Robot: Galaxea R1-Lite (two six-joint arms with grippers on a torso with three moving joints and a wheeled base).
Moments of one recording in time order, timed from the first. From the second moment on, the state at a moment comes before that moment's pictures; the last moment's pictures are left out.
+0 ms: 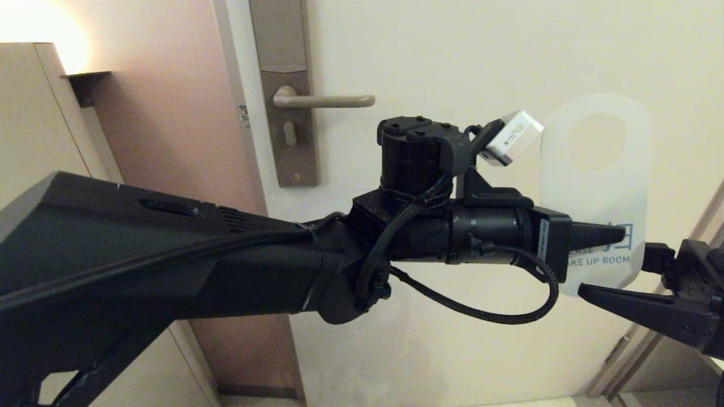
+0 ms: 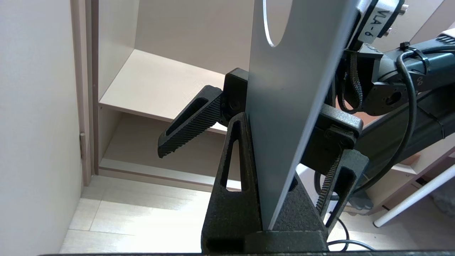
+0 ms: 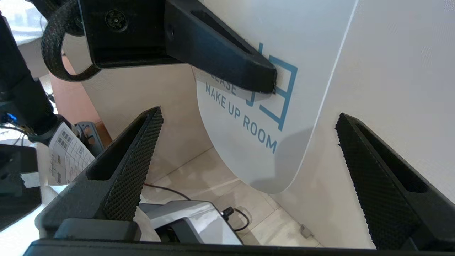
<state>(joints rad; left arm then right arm) -0.96 2.13 -1.55 -0.61 -0.72 -0.42 0.11 1.15 -0.56 -0.34 0.80 0.02</state>
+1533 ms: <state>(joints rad) -0.96 2.11 -1.53 -0.61 -0.72 -0.42 0.11 1.15 -0.56 -0.34 0.80 0.02</state>
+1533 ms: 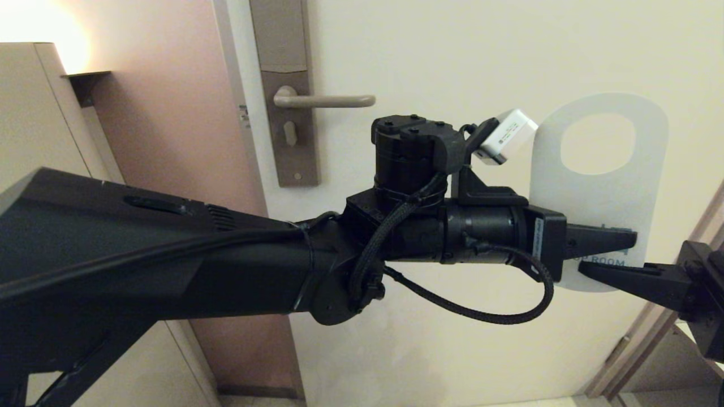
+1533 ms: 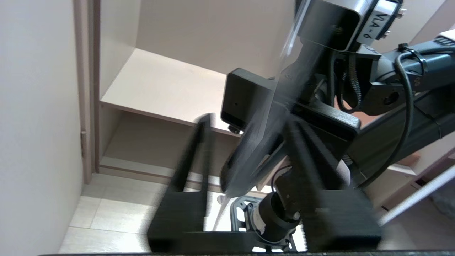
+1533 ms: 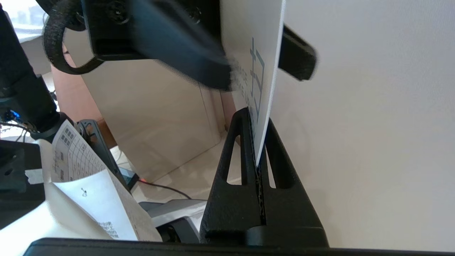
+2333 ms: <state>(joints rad) -0.94 2.09 -1.48 -0.61 -0.72 -0.41 0.11 1.16 -0.55 -0.34 0.80 0.02</state>
